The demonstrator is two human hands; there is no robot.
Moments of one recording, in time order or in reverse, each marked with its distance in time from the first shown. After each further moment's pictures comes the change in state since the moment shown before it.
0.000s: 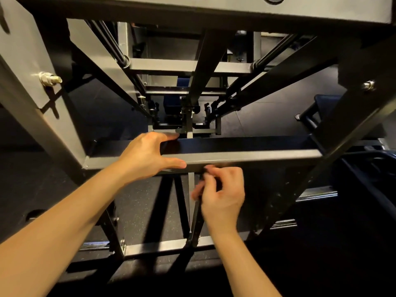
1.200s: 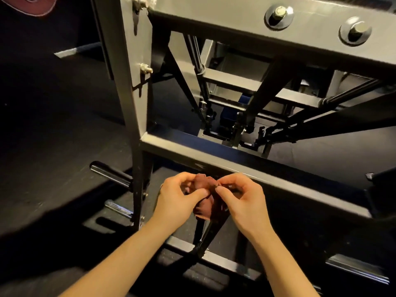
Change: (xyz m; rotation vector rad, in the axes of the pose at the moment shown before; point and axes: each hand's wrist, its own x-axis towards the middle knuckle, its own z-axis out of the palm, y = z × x) left_hand -0.111 0.051 0.088 -0.598 0.532 -0.403; right_hand 0.046 -0.015 -0.047 0.212 -0.792 -0.059
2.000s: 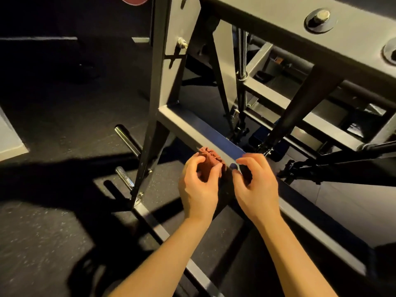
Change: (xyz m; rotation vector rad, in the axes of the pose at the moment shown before) left_hand 0.002 0.012 0.141 -0.245 0.836 0.013; right_hand 0.059 0.044 -0.060 -0.447 -0.111 -0.403
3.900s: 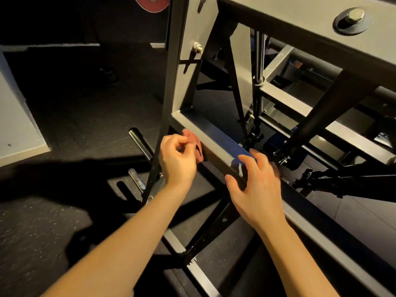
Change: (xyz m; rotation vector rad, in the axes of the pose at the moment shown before) left_hand 0.103 -0.013 -0.029 0.044 0.145 -0.038; right_hand 0.020 -0.029 0.007 -0.184 -0.214 0.016
